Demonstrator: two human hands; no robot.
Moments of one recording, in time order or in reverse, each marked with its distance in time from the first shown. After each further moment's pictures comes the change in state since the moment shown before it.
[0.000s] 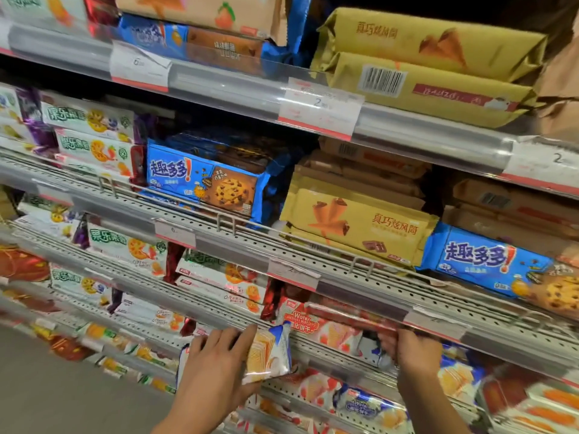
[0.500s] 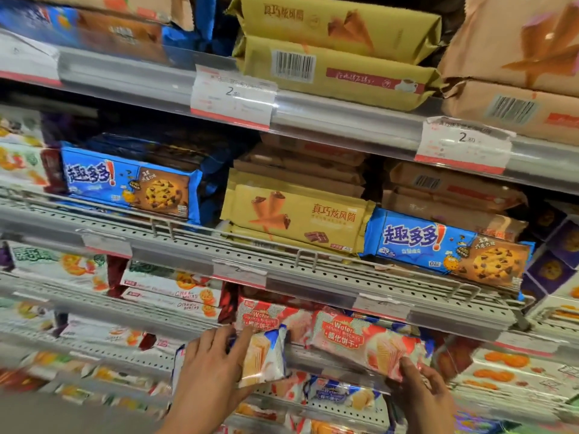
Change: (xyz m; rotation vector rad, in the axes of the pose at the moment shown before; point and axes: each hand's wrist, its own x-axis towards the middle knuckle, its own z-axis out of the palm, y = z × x) left_hand 0.029 0.053 0.023 0.012 0.054 0.143; right_hand -0.026 0.037 -0.108 0.164 0.125 0.039
